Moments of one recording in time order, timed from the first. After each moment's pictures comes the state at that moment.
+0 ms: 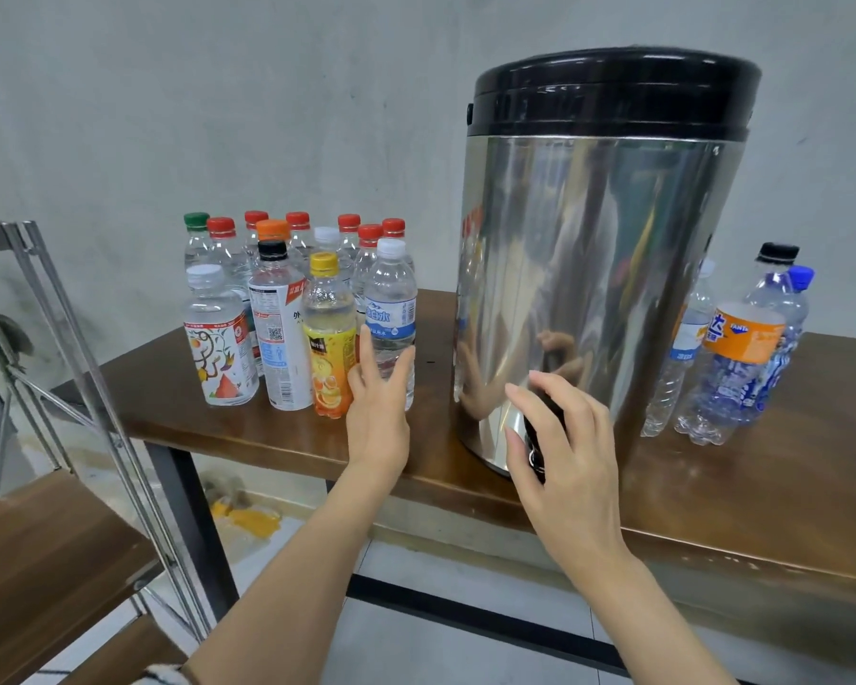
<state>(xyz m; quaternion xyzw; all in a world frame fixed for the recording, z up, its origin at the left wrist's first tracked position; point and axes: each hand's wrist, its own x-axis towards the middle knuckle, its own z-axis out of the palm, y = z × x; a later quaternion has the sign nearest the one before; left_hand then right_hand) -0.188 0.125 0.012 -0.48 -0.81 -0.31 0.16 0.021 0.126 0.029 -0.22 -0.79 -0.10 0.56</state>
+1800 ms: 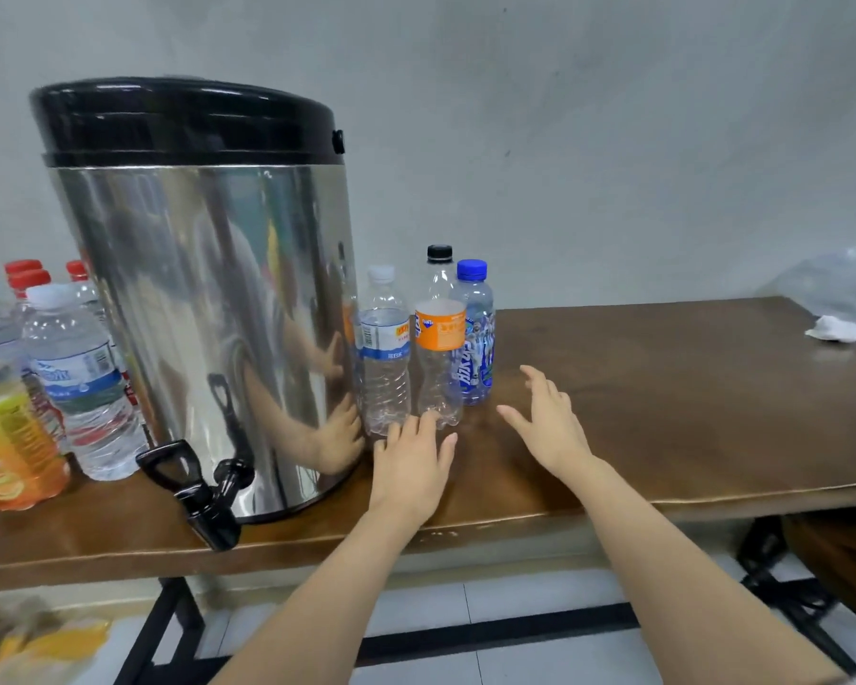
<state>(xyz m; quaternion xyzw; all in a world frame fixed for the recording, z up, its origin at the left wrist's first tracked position) 0.102 0.224 0.005 -0.67 -0.70 -0.22 0.04 0.282 0.292 0.023 -0.60 -0.72 0.14 0.32</state>
